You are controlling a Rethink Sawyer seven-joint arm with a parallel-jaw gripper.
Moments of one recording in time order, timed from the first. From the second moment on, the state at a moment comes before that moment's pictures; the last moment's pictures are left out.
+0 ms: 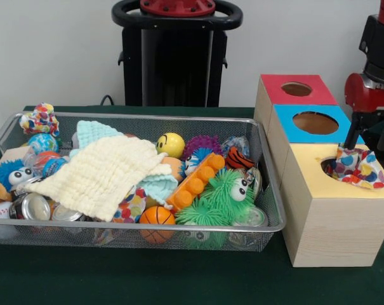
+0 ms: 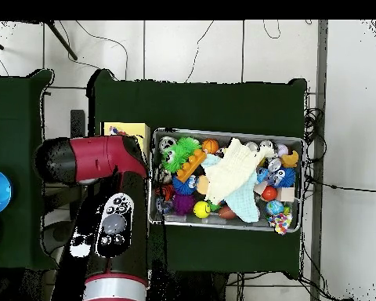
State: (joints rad) arm 0.24 -0.51 -0.15 1.33 0.09 0.73 1.76
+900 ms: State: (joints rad) arm 0.24 -0.47 -0.15 1.26 0.09 0.73 1.76
